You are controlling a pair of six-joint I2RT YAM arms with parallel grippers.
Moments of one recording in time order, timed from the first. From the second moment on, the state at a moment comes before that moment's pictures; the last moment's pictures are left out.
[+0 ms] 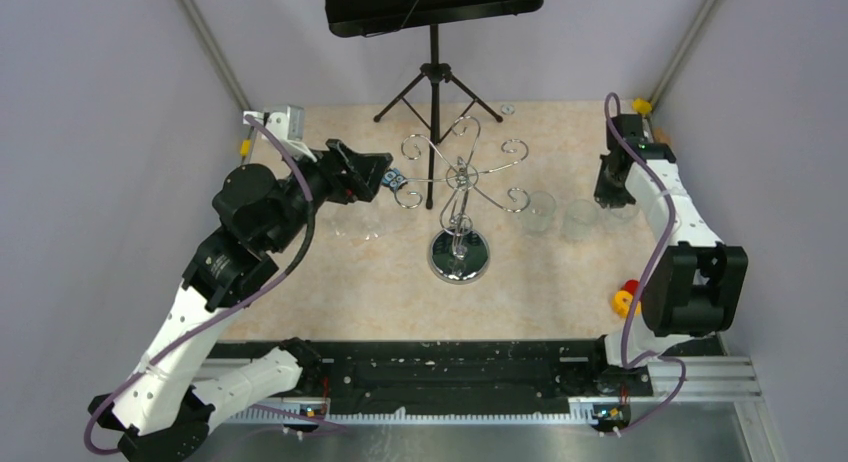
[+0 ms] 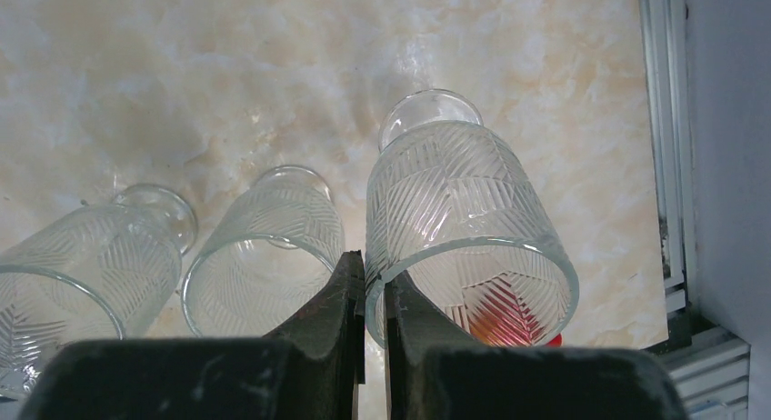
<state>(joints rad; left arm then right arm) -0.65 0.90 1.34 -0.42 -0.13 -0.45 -0.01 1.54 1.33 -0.88 0.27 0.24</state>
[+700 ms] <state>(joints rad) -0.65 0.91 1.34 -0.44 -0.06 -0.45 -0.03 1.58 1.25 -0.92 0.24 0.26</state>
